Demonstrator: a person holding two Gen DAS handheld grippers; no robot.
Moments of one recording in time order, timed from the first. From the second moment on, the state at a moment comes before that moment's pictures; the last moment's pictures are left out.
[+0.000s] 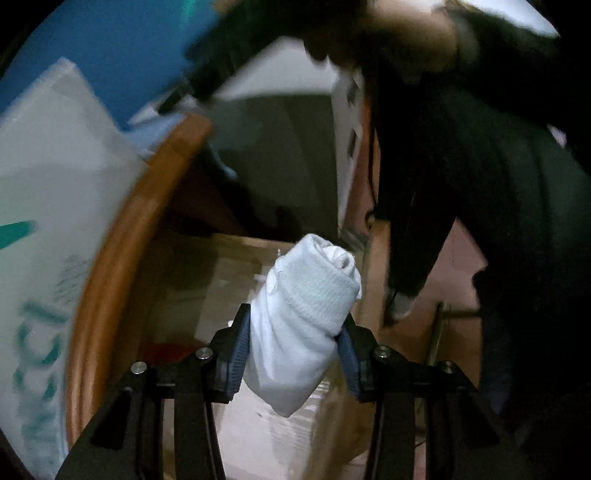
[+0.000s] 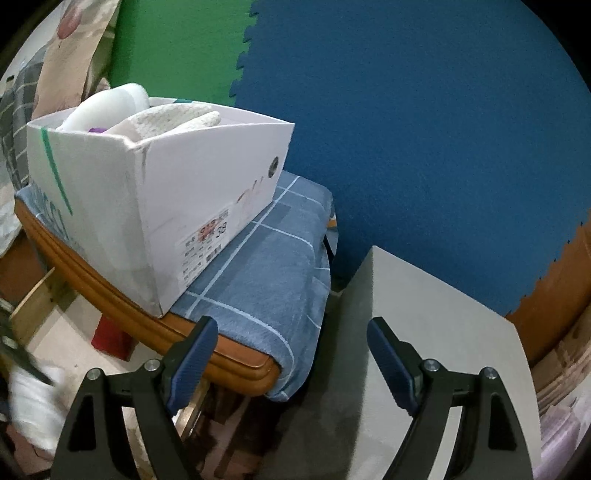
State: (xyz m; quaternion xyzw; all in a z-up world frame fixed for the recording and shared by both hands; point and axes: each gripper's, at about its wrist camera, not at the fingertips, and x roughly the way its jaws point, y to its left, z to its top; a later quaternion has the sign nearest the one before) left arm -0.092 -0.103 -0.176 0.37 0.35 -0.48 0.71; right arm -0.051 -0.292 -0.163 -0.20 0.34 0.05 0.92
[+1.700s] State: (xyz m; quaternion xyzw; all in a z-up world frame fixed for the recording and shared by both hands) left arm 0.047 0.016 0.065 0.05 0.20 -0.02 0.98; right arm -0.044 -0.340 -0.150 -0.12 0.32 -0.06 0.94
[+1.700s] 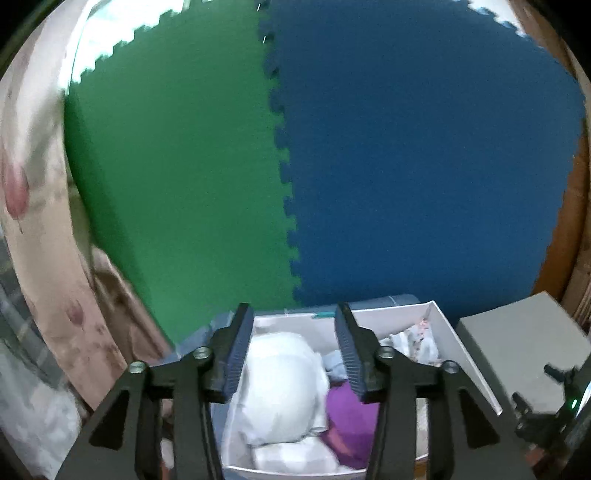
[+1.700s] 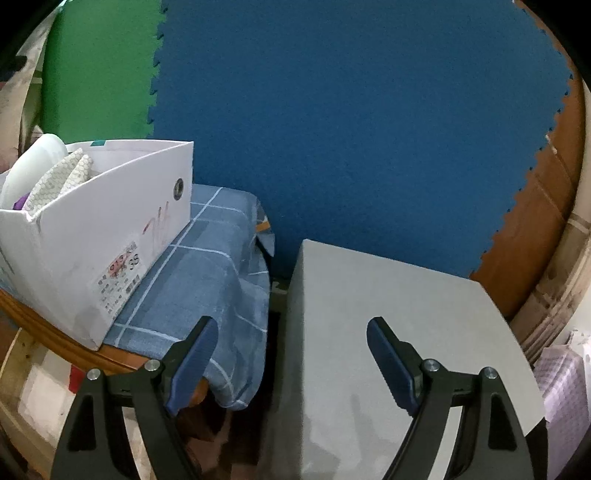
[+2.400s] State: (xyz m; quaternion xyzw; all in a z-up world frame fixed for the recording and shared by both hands) left arm -0.133 0.074 -0.096 0.08 0.26 -0.04 0.96; right arm -0.130 -0.156 -0.199 -0.25 0.36 0.26 0.86
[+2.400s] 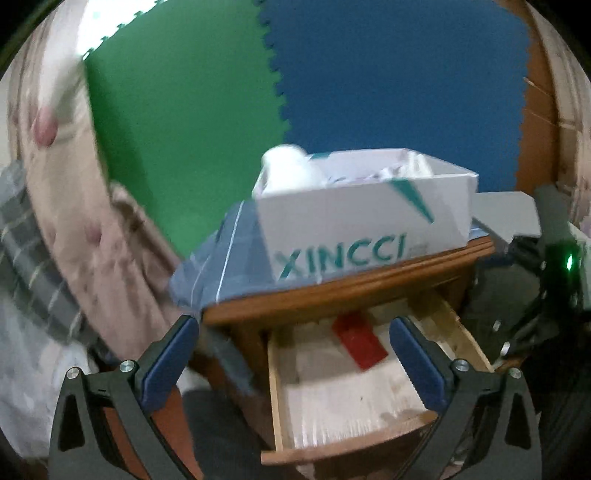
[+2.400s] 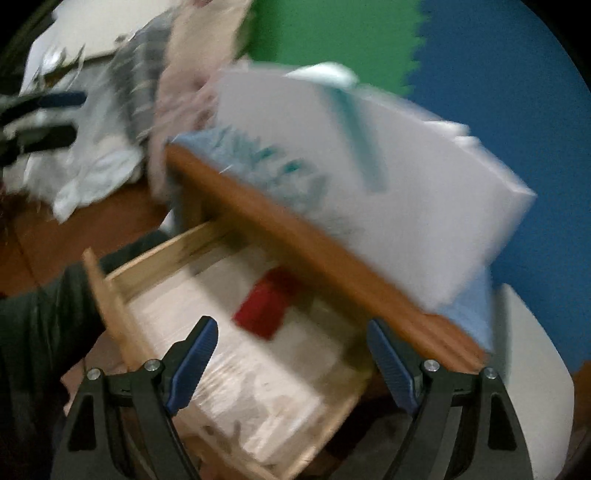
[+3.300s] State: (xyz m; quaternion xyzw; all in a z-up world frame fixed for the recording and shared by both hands) left arm -0.120 0.139 -0.190 0.03 0.40 0.02 0.92; right arm -0.062 -0.030 -0.406 -0.53 0.32 0.26 0.74
